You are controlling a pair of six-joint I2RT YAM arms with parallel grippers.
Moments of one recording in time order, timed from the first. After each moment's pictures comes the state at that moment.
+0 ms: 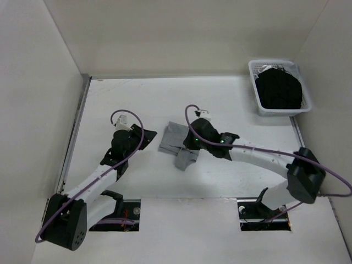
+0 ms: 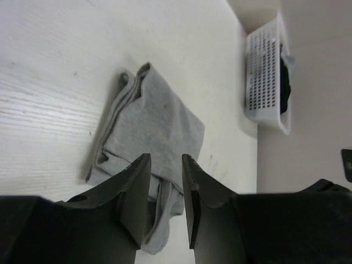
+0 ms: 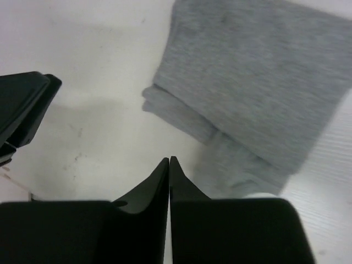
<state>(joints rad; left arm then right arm) -0.29 0.96 0.34 0.31 0.11 -1.01 0.92 1.54 1.08 -0.26 0.23 0.84</state>
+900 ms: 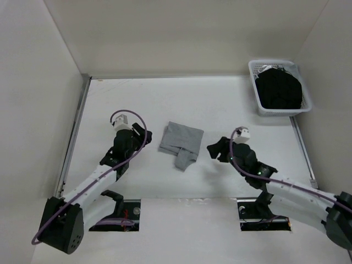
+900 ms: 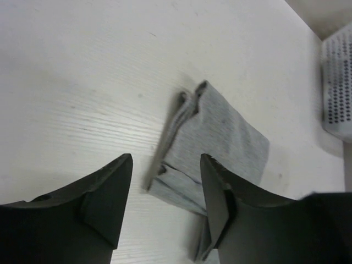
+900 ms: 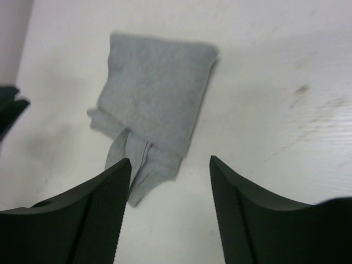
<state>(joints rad) -0.39 0.98 0.40 0.17 -0.15 -0.79 0.81 0.92 0.38 0.13 0.31 0.77</state>
